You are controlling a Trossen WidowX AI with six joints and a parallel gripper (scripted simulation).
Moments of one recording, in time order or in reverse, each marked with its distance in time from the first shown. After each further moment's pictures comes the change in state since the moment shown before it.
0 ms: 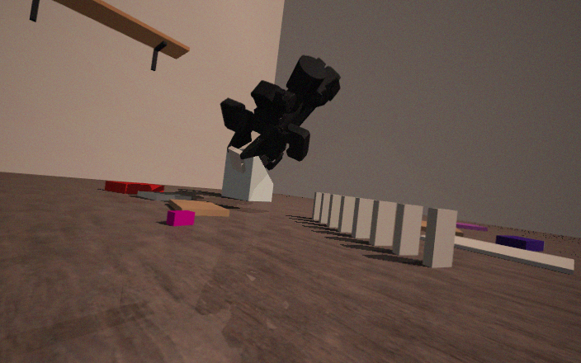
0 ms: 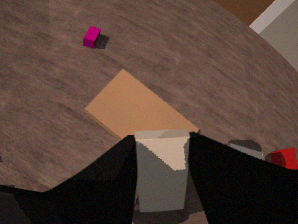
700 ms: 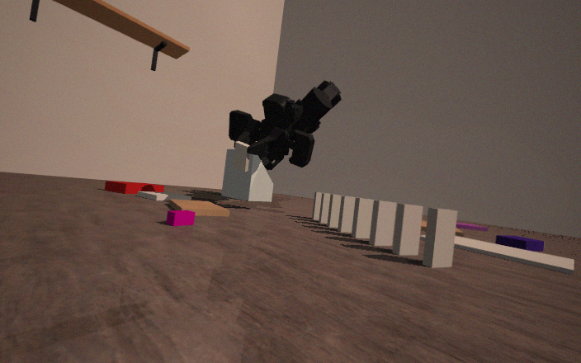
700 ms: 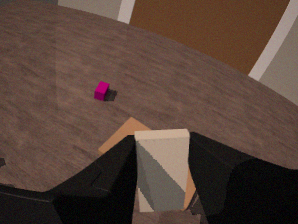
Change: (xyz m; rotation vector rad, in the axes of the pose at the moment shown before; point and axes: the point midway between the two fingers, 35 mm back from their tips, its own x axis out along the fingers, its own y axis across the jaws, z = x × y) arm -0.011 0.005 -0.008 0.071 -0.362 0.003
